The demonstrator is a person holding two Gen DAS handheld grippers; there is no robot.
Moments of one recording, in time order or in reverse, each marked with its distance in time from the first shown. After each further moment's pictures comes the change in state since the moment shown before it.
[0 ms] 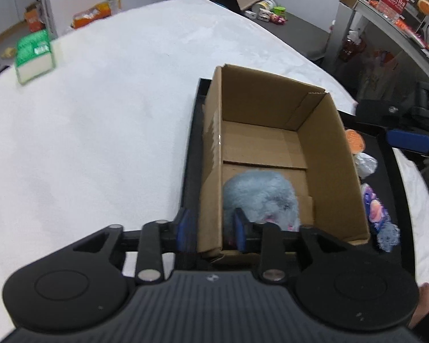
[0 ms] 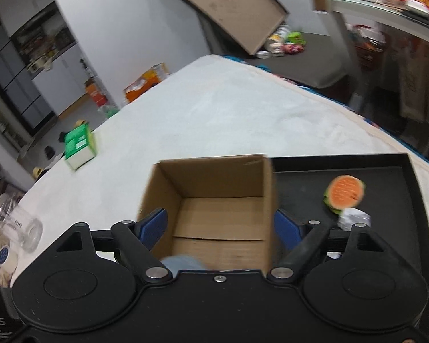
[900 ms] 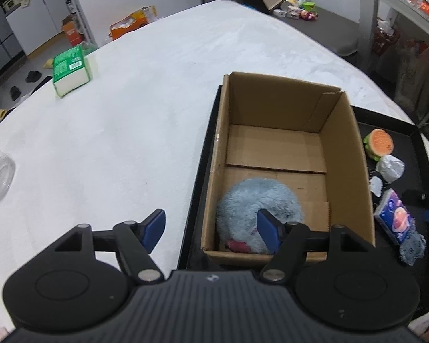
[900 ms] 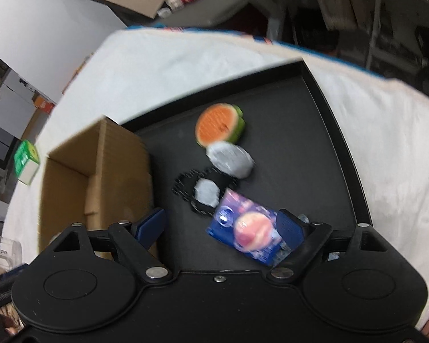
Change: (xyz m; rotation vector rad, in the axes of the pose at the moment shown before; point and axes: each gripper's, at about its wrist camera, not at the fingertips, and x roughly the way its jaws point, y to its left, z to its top) left arm -0.014 -0.050 -0.002 0.009 -0.008 0.252; right arm 0.015 -0.145 -0.037 0.283 0.203 -0.089
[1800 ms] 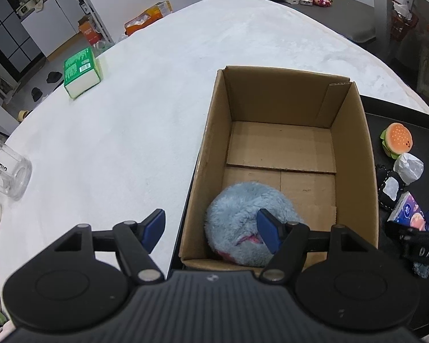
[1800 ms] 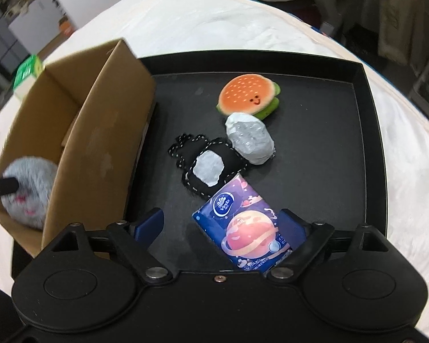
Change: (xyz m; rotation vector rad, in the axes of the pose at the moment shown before) left arm 0.014 -0.036 0.010 0.012 0.044 0.145; right arm 0.040 0.022 -0.010 -0.369 0.072 -0.028
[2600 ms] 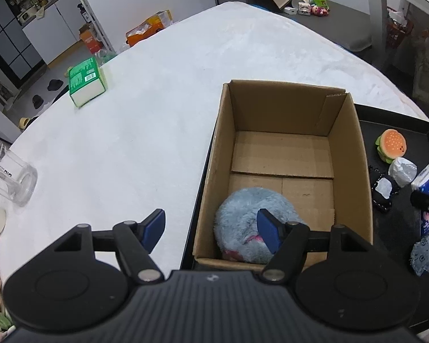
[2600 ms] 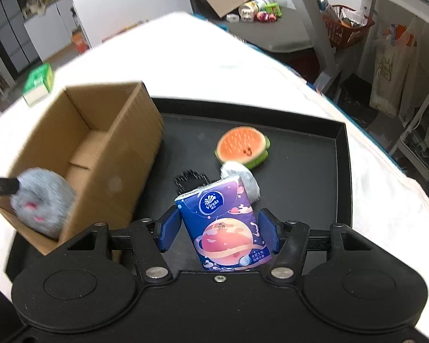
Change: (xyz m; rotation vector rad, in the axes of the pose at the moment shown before) left arm -0.017 0.007 -0.001 0.004 -0.033 0.002; right arm -0.046 -0.001 0.007 -0.084 -0.165 -0.025
